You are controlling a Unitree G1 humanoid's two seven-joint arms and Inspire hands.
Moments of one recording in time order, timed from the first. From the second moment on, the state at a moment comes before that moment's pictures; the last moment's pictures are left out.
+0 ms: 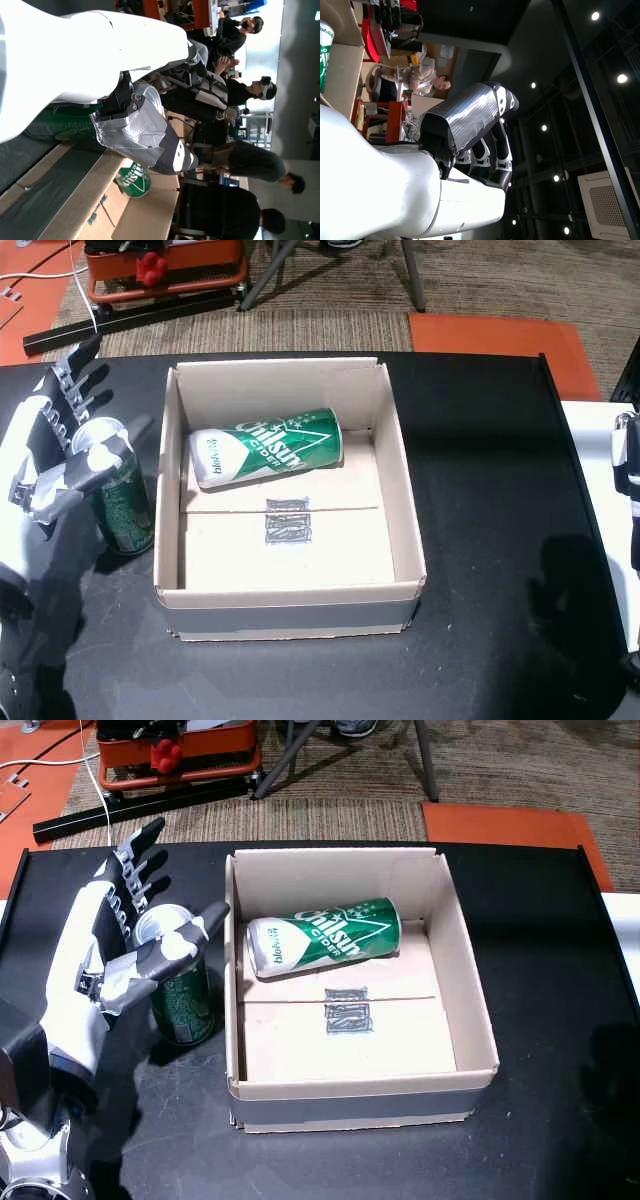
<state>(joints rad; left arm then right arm) -0.61 0.12 0.34 1.28 -0.15 -0.89 -0.46 -0.19 -0.09 -0.46 0.39 0.76 -0.68 0.90</state>
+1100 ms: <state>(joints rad) -0.61 0.13 0.31 1.29 -0.11 -0.89 -0.43 -0.17 -0.08 -0.46 0.36 0.77 -0.64 0.89</state>
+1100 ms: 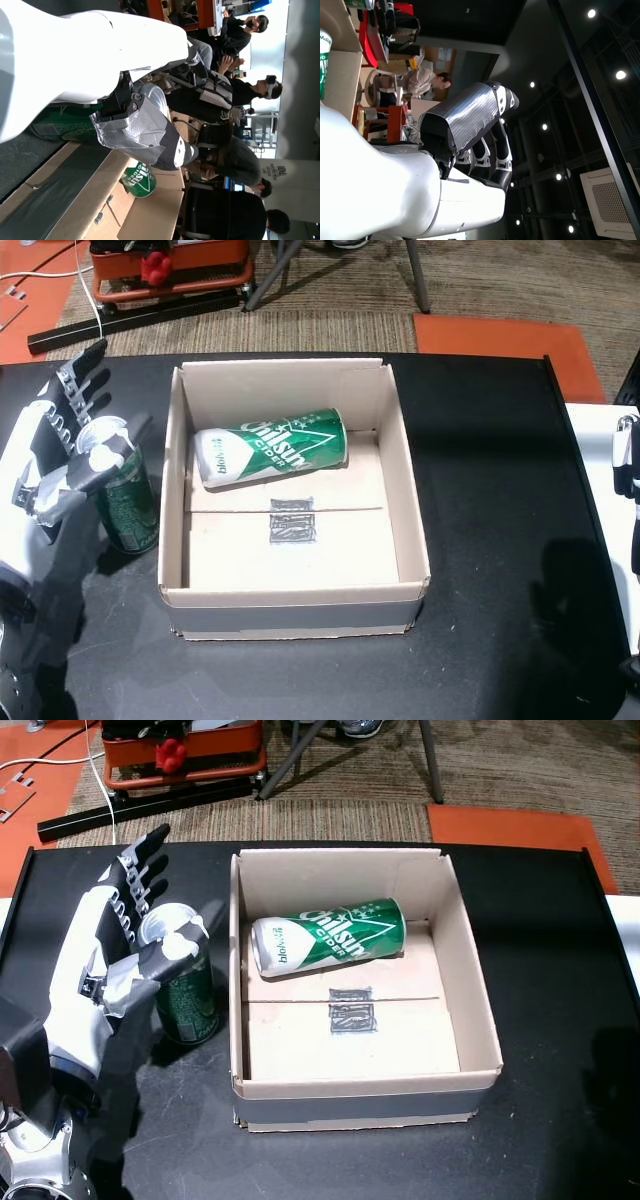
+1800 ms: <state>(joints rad) -0.61 0.16 0.23 1.30 -0.03 -0.84 -0.34 -0.20 -0.09 -0.48 0.32 0.78 -0.65 0.90</state>
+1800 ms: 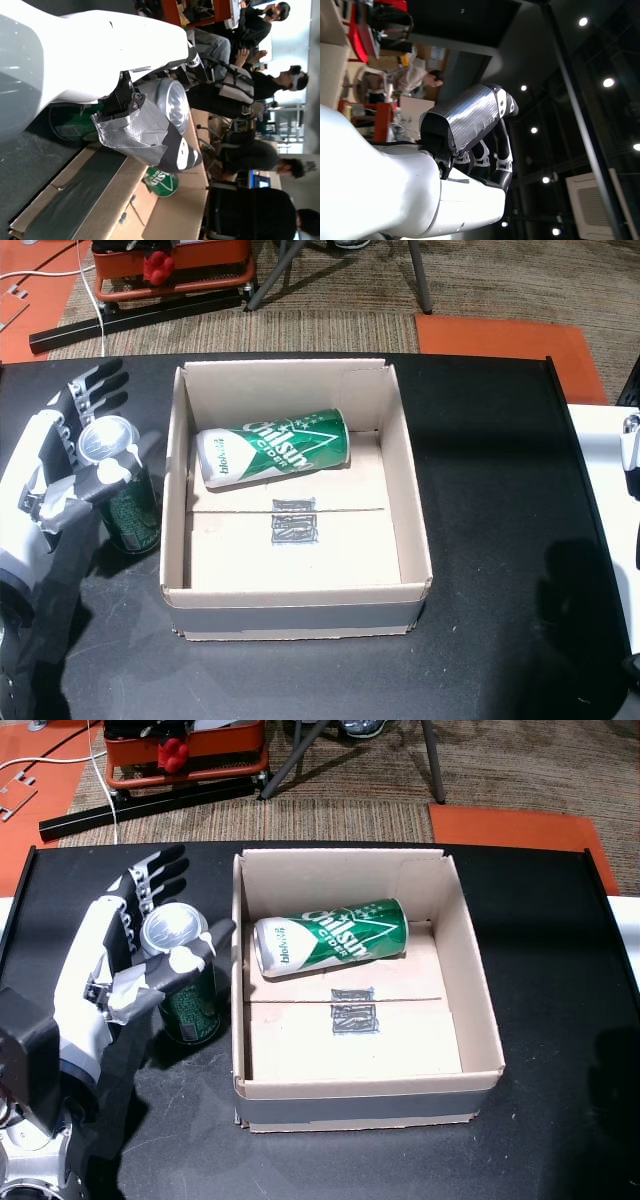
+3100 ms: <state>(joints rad) -0.59 0.17 0.30 1.31 -0.09 -0.73 -0.45 -0.19 -0.07 -0.48 0.29 0.79 -0.67 0.91</state>
